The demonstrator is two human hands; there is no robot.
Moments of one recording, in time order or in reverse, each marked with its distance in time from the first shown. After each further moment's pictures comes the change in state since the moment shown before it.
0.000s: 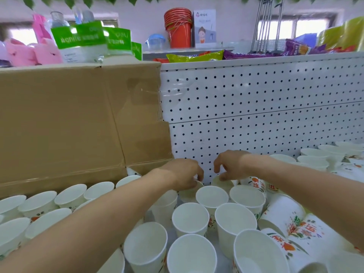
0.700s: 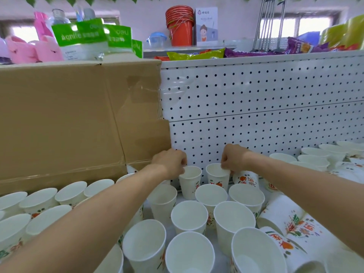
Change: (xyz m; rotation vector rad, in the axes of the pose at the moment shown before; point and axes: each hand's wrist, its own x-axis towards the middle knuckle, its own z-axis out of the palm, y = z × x) left_hand -0.003 -0.024 0.001 -0.188 0.079 -0.398; right_hand 0.019 0.011 0.007 0.337 0.092 0.237
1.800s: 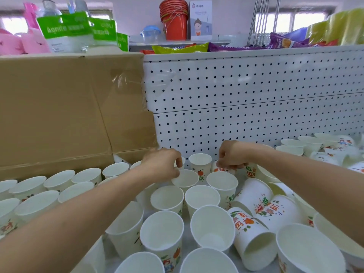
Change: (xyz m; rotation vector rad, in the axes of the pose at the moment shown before) left_hand -0.051 0.045 -0.004 0.043 0.078 0.059; right_hand -0.046 0.034 -0.019 -0.031 -0.147 -0.021
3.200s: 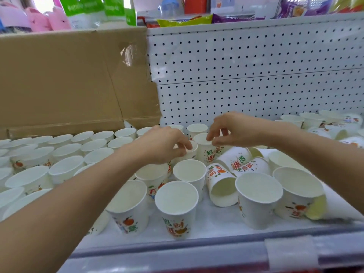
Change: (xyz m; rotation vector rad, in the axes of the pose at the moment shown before) left_hand -0.083 0.063 -0.027 0.026 -0.057 0.080; right_hand -0.106 0.011 -0.003 -0.025 0.203 -0.605
